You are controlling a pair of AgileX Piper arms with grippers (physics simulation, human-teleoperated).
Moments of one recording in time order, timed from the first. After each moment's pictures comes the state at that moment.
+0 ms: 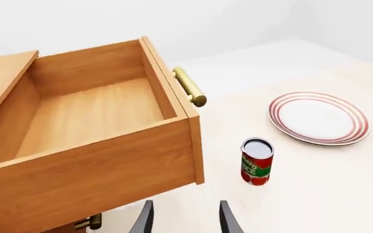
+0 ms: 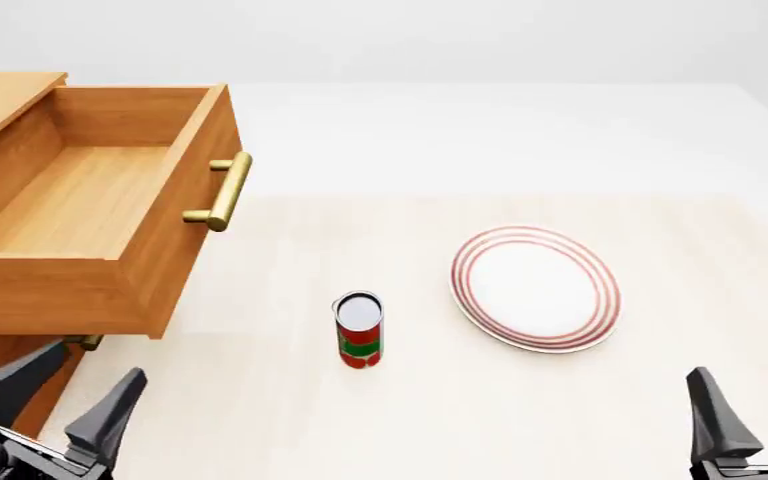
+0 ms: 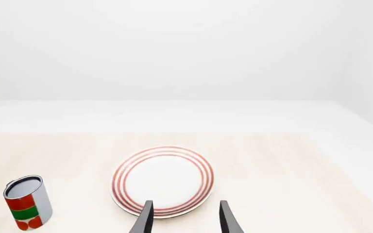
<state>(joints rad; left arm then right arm) -0.30 0.22 -0.16 0.11 0.10 0.00 0.00 0.00 0.00 0.00</state>
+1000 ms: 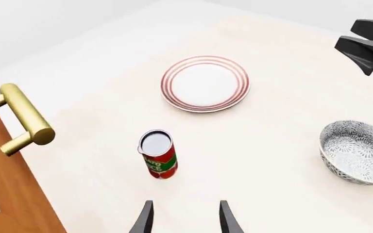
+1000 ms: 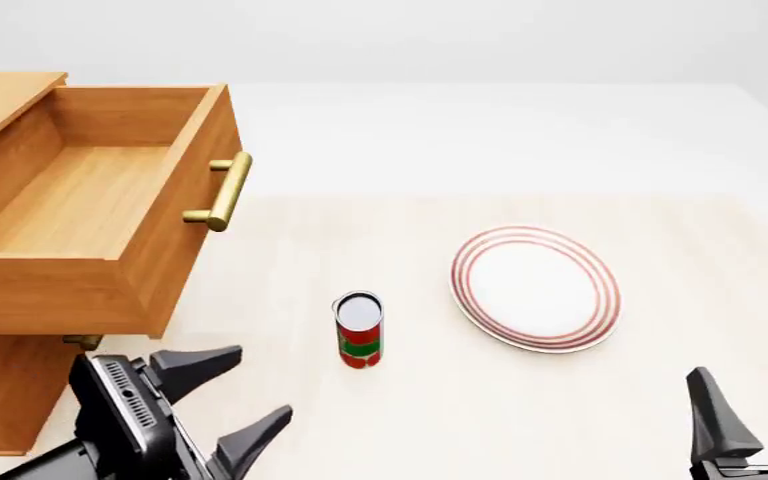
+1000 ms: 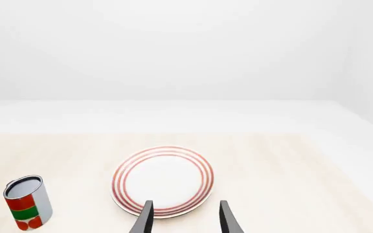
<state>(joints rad) -0.77 0.75 -0.25 -0.14 0.10 0.00 0.00 0.00 0.00 0.00</state>
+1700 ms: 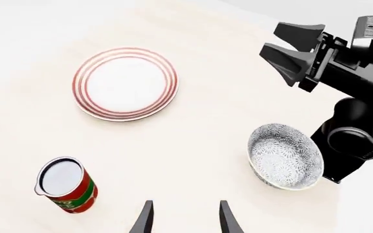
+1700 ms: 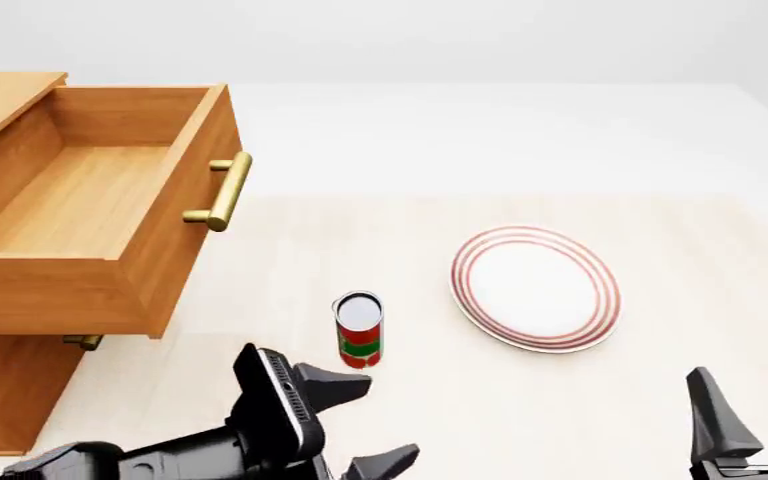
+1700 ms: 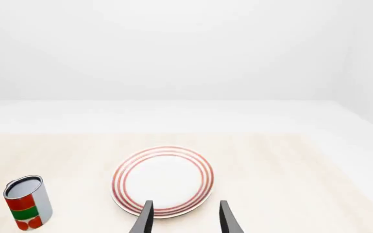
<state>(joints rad) -1.05 1.16 -0.45 -0.24 -0.07 0.00 0.00 0.00 0.00 0.00</state>
